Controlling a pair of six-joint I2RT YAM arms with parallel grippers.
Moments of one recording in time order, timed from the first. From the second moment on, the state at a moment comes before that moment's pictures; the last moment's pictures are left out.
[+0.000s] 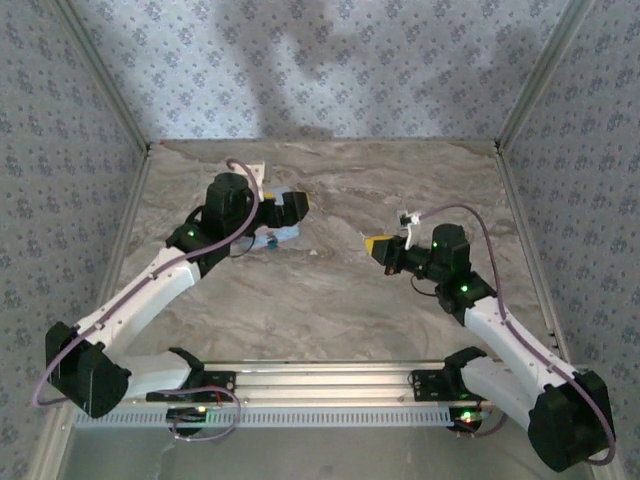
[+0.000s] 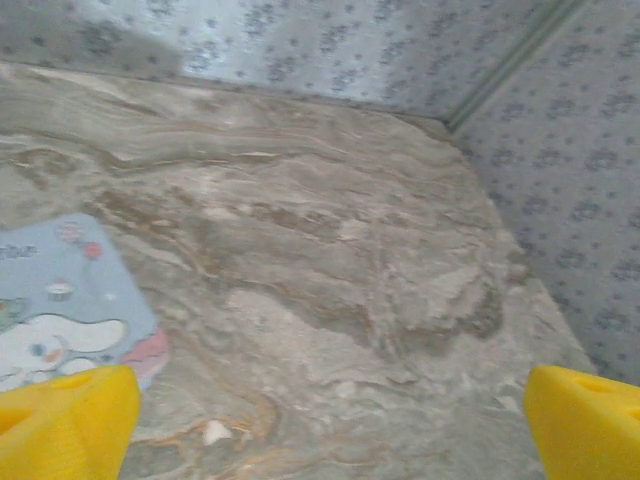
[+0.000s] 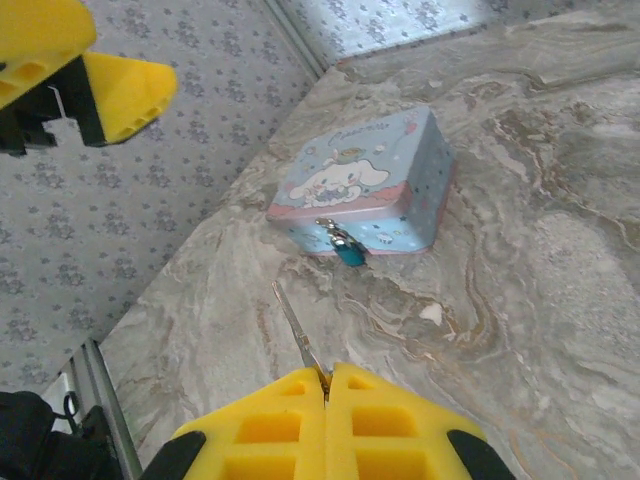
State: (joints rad) left arm -0.58 1.22 1.09 -0.29 0.08 -0.50; right arm 0.37 0.91 0.52 0.10 -0.56 0.43
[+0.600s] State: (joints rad) left arm -0.50 1.68 1.46 -0.64 -0.07 -0.42; right arm 0.37 0.86 0.44 0.05 -0.50 0.45
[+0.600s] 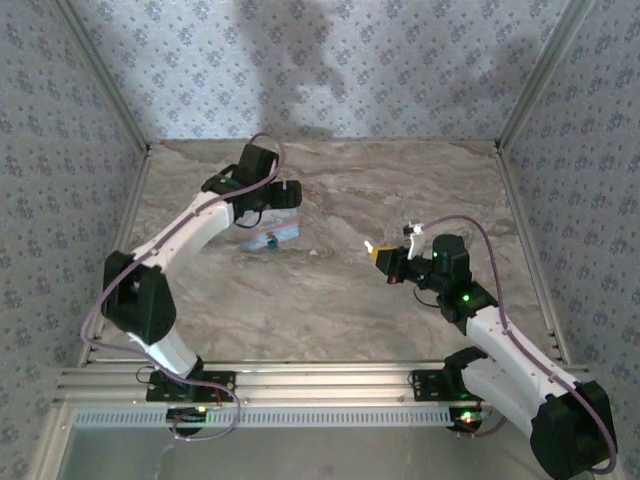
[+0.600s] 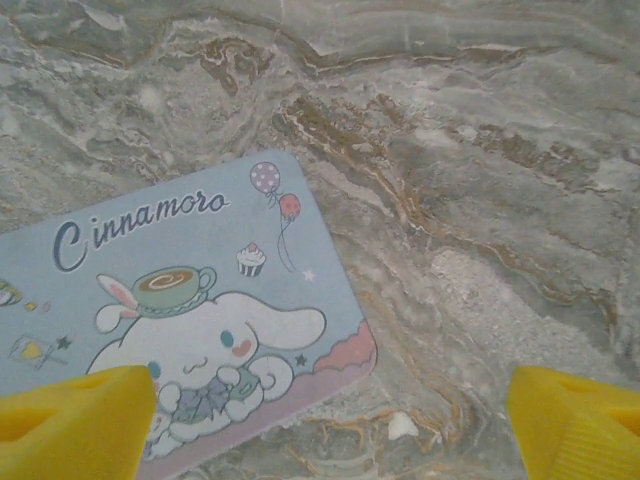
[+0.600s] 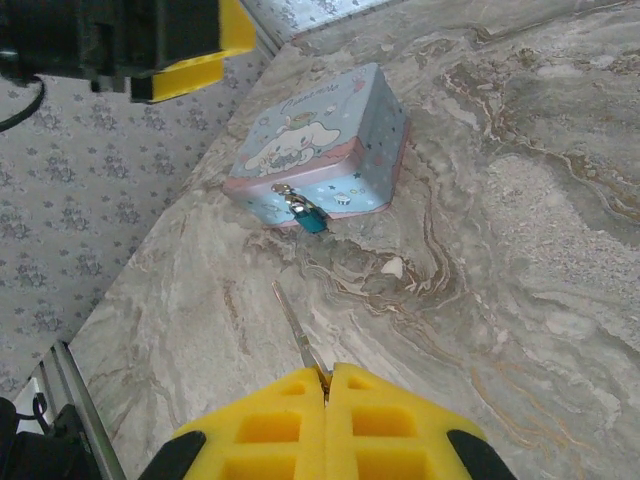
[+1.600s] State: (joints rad) left arm -0.55 2.03 1.68 -0.71 -0.04 -0.24; right arm 0.37 0.86 0.44 -0.04 -0.45 0.44
